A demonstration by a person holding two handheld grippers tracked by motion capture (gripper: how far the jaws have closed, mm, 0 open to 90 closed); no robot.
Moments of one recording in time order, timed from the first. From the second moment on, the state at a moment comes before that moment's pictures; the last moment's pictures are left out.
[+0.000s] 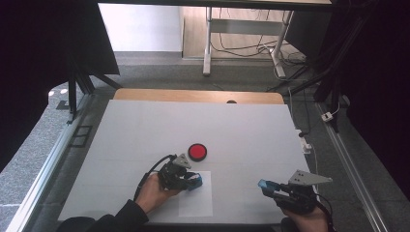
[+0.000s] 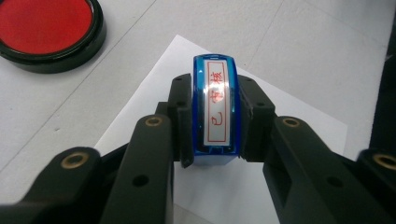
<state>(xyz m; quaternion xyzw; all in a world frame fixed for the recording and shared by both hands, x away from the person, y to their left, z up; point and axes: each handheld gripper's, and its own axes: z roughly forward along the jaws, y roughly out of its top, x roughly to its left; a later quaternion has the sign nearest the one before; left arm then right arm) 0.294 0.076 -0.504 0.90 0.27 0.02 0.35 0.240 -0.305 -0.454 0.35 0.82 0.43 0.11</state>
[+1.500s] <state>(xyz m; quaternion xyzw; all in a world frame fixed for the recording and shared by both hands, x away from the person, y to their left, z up) 0.295 0.083 -0.482 0.90 0.25 0.03 0.37 0.241 -0.305 -0.454 0.35 0.83 0.43 0.11</state>
